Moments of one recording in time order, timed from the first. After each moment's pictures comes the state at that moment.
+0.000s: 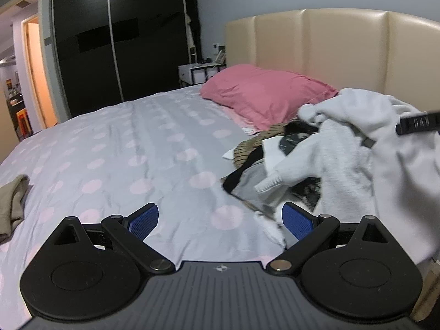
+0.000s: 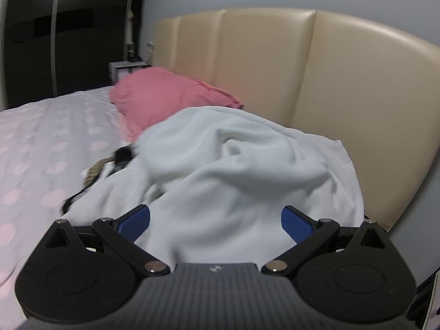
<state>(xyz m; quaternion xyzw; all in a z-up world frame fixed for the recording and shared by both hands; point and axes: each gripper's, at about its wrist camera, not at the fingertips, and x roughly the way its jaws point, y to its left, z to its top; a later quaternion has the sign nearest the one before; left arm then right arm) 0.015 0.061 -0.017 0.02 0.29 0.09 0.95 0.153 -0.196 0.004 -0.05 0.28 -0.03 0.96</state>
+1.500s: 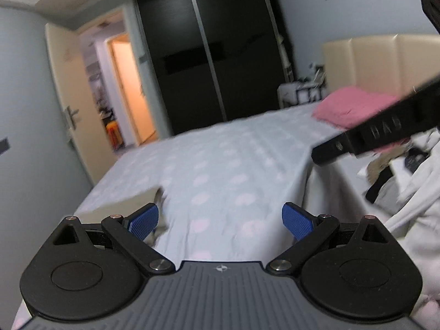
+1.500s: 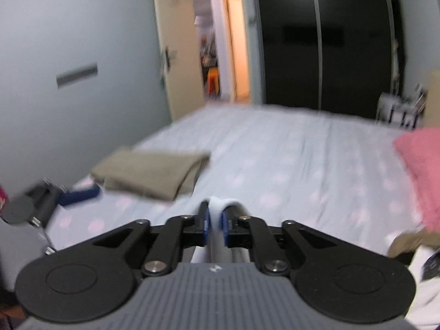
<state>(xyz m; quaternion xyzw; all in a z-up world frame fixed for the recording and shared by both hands) -0.114 0.223 0.067 0.05 0.26 0.29 0.92 0.002 0.131 0.130 -0.10 0.26 0.53 0.80</state>
